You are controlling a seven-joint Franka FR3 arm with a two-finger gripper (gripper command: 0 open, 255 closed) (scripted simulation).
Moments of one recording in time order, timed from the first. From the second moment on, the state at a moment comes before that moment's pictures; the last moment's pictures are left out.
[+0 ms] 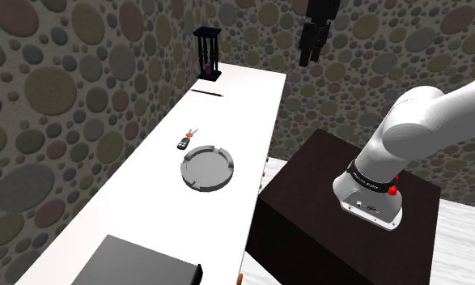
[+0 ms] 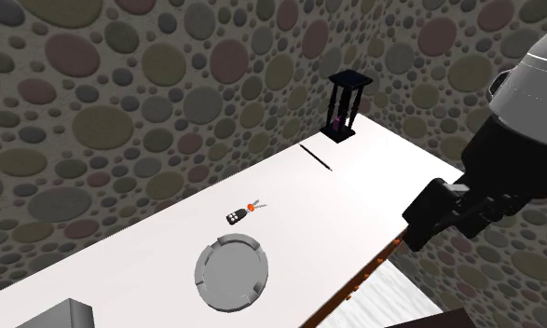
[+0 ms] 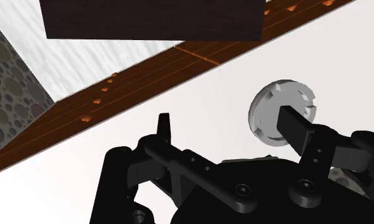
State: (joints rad) arm -0.01 -0.74 -0.06 -2.44 0.10 1.59 -0.13
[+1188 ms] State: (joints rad) arm 0.07 -0.33 0.21 -2.44 0.18 2.09 0.19
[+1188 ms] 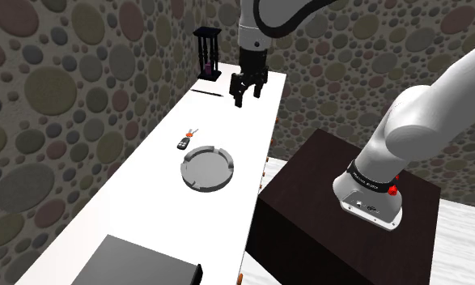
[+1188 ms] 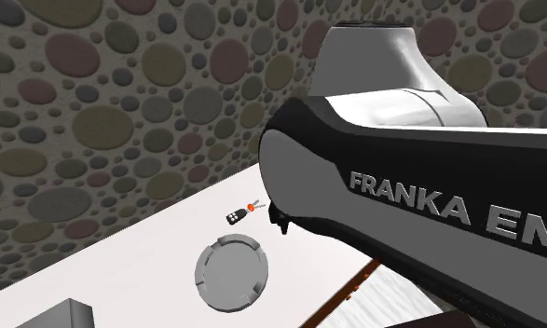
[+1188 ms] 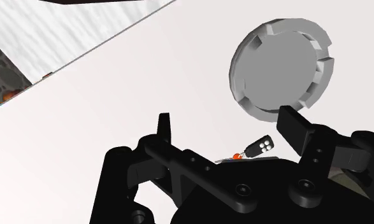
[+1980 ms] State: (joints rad) arm 0.11 0.15 0.31 -2.17 -0.01 2.32 0.50
